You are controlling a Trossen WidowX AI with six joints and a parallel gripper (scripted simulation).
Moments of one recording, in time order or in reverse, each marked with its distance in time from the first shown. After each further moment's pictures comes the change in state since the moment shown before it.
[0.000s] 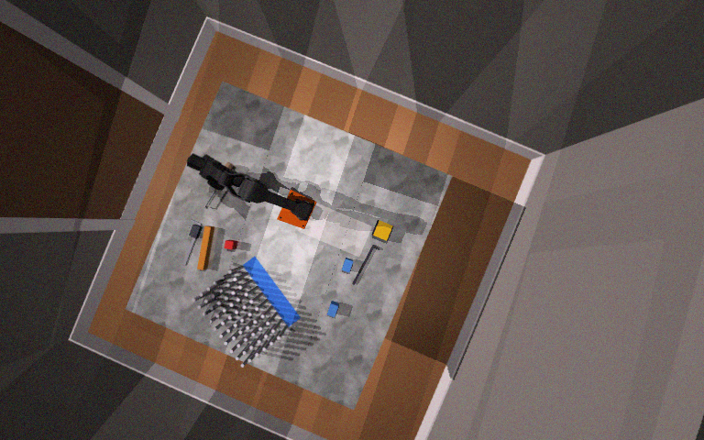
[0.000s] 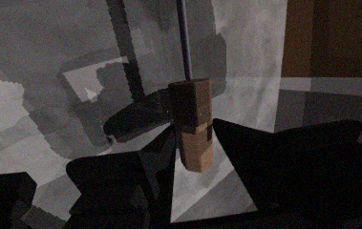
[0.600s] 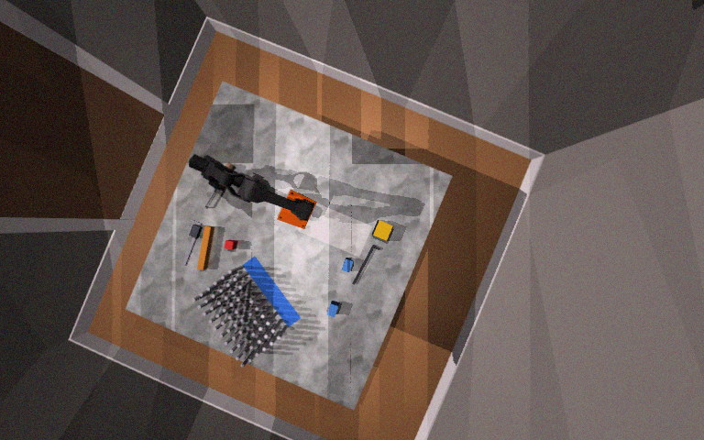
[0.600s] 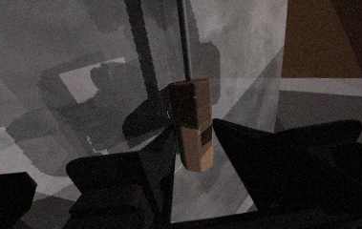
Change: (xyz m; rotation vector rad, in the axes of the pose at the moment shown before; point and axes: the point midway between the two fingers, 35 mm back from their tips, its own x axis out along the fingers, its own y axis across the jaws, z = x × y) arm 0.009 0.003 0.001 0.000 -0.005 -0.017
